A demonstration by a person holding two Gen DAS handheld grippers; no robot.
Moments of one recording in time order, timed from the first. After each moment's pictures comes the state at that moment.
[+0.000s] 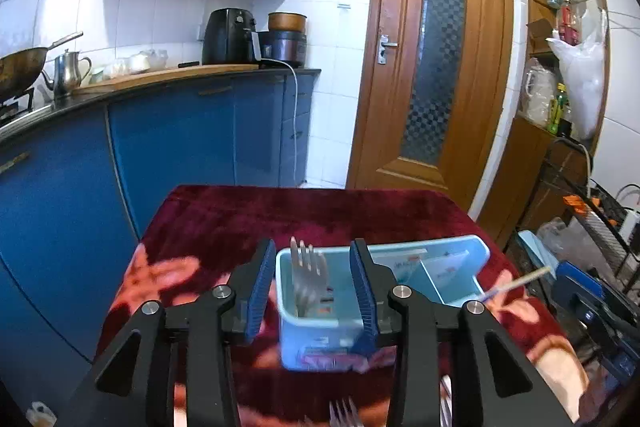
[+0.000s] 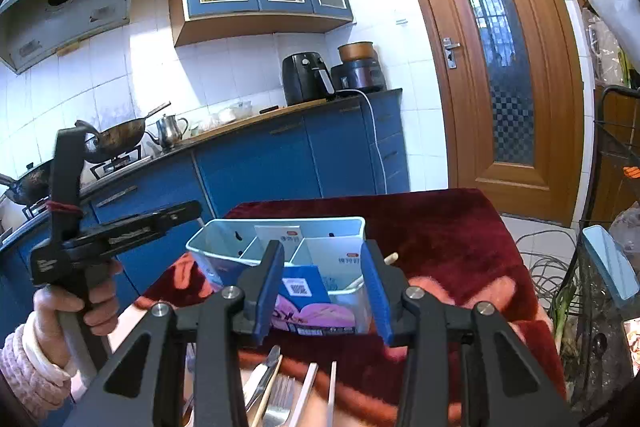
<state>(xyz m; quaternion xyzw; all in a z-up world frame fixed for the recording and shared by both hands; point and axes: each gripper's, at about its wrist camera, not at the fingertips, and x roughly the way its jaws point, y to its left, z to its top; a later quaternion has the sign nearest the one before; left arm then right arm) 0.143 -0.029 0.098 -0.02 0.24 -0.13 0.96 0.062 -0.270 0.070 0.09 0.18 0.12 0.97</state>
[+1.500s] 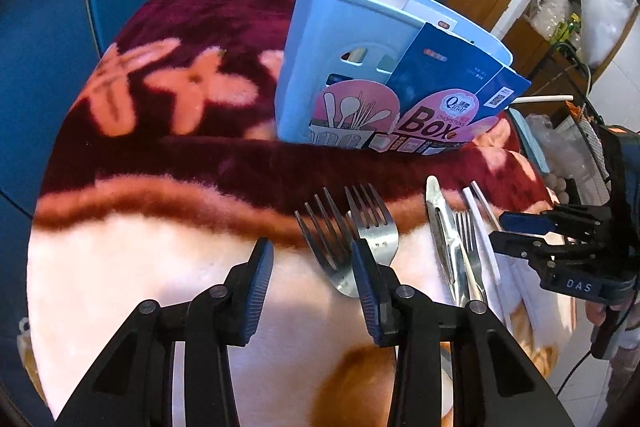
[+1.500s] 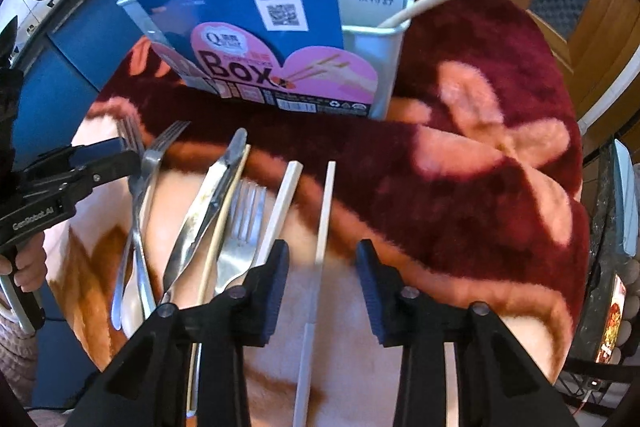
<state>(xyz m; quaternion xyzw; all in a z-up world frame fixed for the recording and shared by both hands) 0.120 -0.006 -0.006 -0.04 0.50 -0.18 0.85 0.110 -0.232 -0.018 -0.03 0.57 0.13 0.81</state>
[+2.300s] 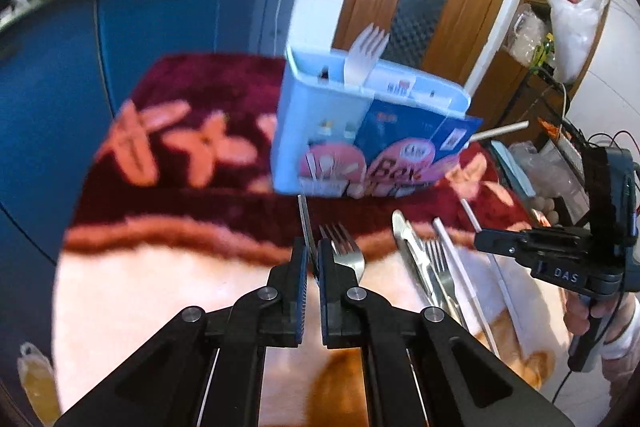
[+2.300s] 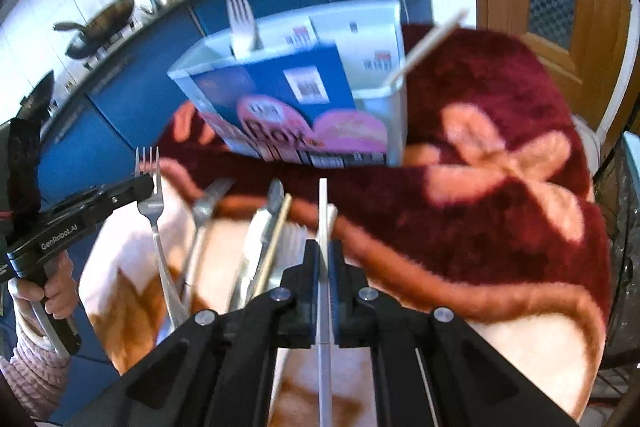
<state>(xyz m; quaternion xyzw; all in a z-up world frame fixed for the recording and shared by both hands) 0.087 0.004 0.034 -0.04 0.39 -0.18 0.90 0.075 -0.256 0.008 0.07 0.44 0.17 0.88</state>
